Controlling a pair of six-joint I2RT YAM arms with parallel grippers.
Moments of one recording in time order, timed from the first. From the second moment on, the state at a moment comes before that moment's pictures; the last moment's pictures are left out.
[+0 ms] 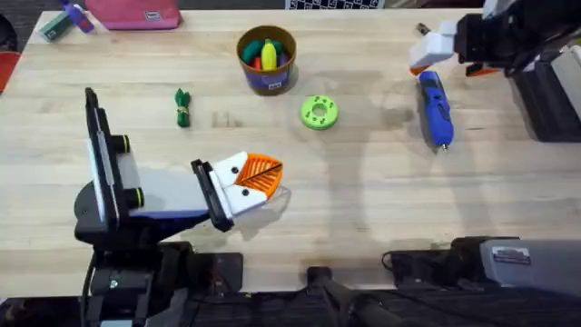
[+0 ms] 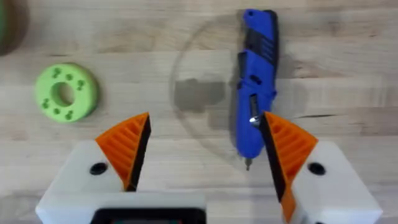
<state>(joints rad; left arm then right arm) 0.03 0.01 0.01 -0.13 1.16 0.08 -0.02 1.48 1.38 -1.07 -0.02 0.06</state>
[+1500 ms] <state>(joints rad) 0.03 0.01 0.01 -0.13 1.16 0.08 -0.21 1.95 1.40 -0.86 0.02 -0.11</state>
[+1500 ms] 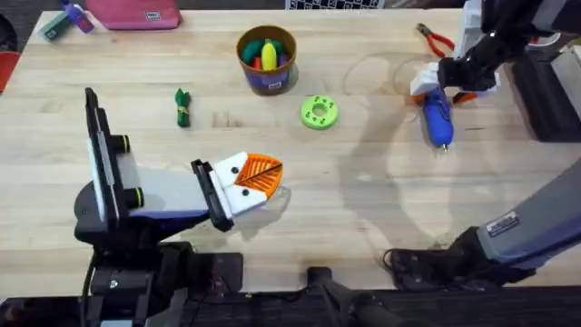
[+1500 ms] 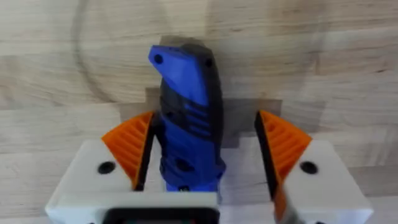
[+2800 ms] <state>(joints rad) 0.03 0.01 0.01 -0.13 1.16 0.08 -0.05 1.46 1.54 -0.86 -0.19 -0.05</state>
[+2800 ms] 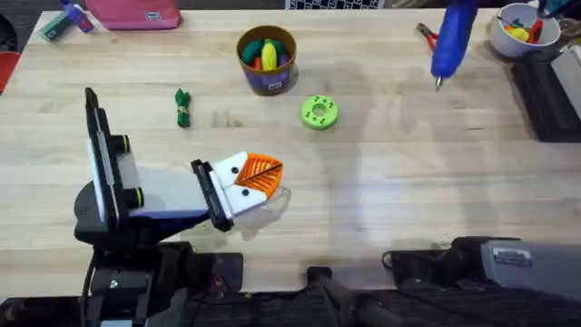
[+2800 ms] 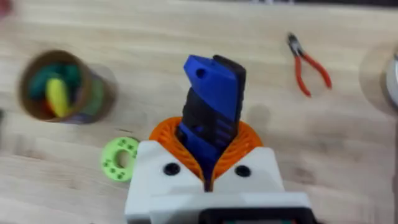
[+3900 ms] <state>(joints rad) 0.03 0.01 0.01 -0.13 1.16 0.08 0.61 1.00 1.20 -0.11 -0.39 0.21</state>
